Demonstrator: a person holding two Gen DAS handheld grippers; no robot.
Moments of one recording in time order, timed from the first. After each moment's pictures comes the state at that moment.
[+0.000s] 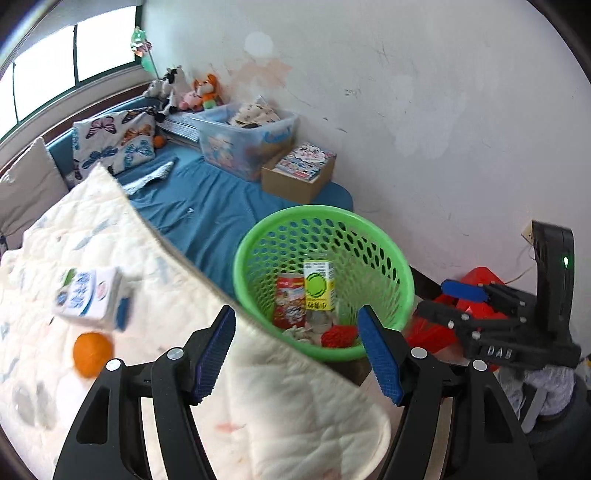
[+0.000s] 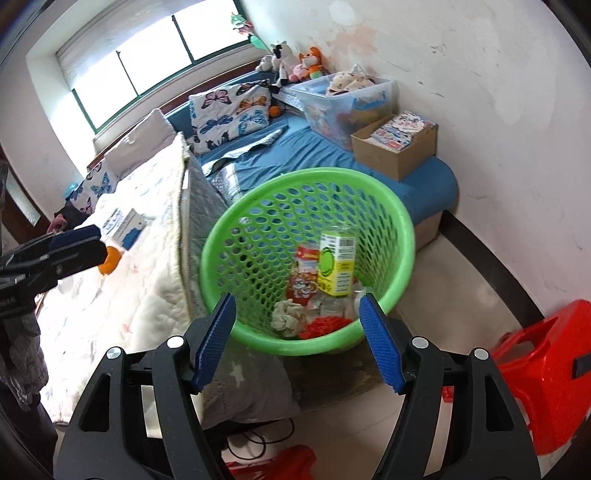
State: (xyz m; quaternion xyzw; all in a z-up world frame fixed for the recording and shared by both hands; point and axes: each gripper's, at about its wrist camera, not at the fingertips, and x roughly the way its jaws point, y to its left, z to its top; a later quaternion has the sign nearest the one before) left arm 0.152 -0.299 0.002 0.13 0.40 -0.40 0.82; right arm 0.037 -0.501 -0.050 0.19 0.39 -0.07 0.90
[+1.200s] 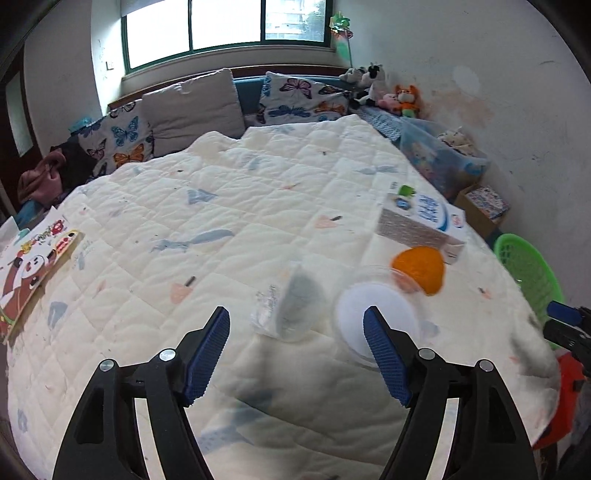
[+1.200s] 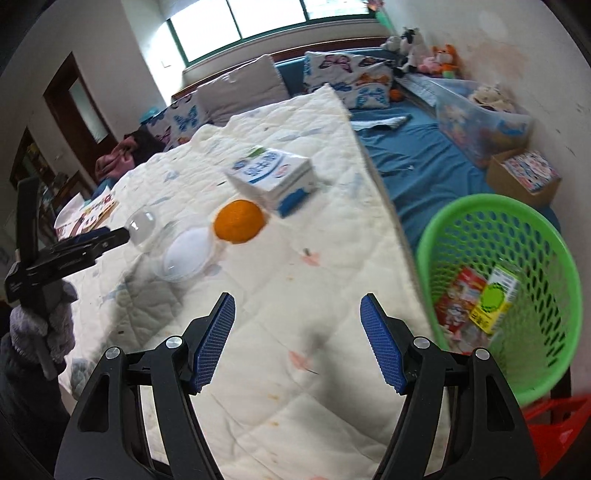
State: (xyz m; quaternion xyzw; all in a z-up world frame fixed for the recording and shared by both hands) left arm 0.236 -0.016 -0.038 0.05 0.41 -0.11 0.90; right arm 0.147 -0.313 -0.042 0.10 0.42 0.10 0.90
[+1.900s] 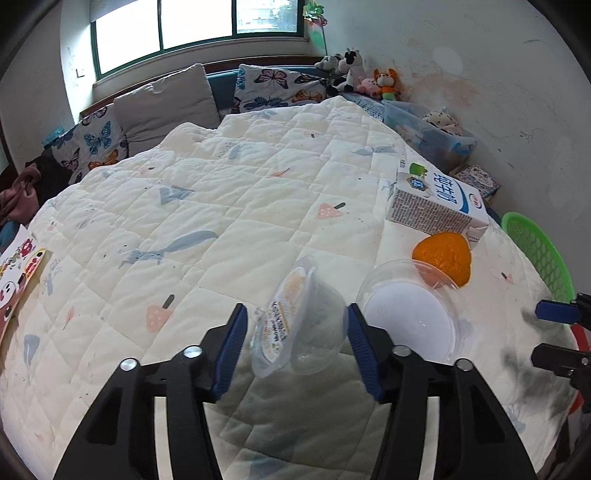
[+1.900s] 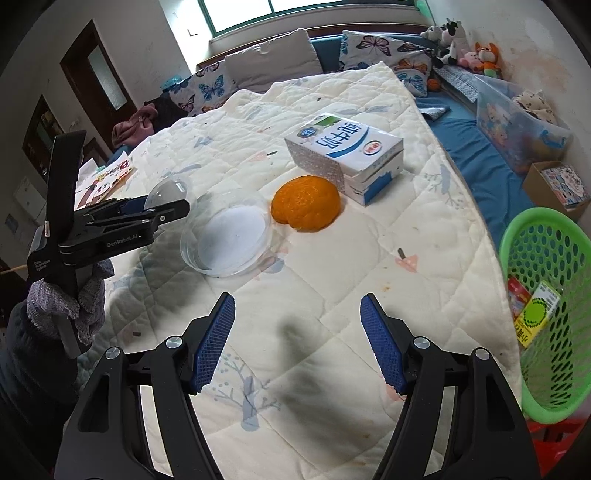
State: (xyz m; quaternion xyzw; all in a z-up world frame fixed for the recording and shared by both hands) left arm 0.271 -0.013 -0.070 0.07 0.42 -0.16 0.89; right arm 0.181 -0.242 -0.060 0.07 0.46 0.15 0.88
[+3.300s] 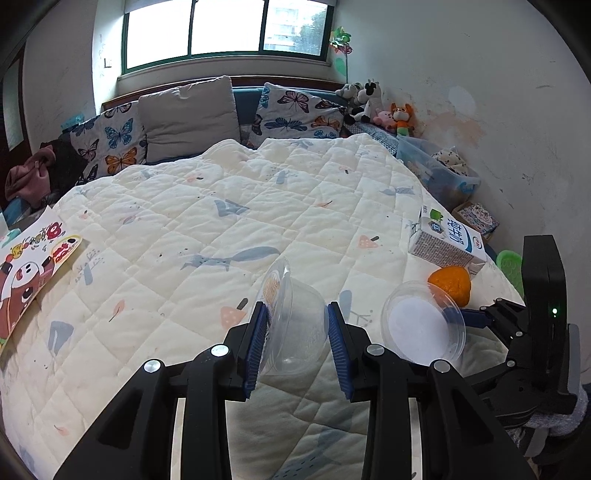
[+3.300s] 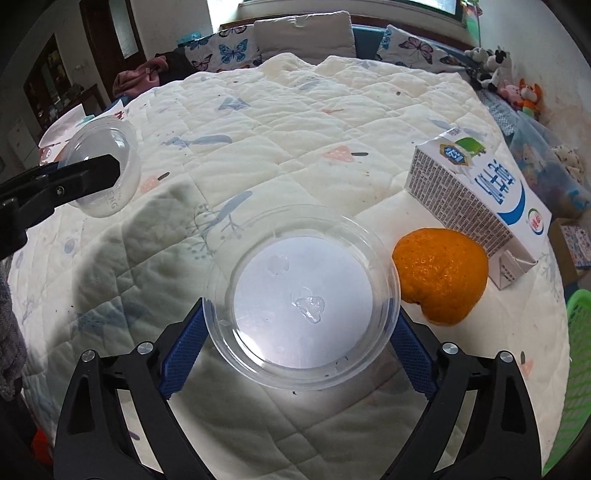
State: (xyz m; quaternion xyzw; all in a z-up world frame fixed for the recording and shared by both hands) left arm 0.258 0.055 -0.037 0.01 0.39 -0.15 0.91; right arm 0.261 -0.125 -0.096 -0.04 0.47 0.15 0.87
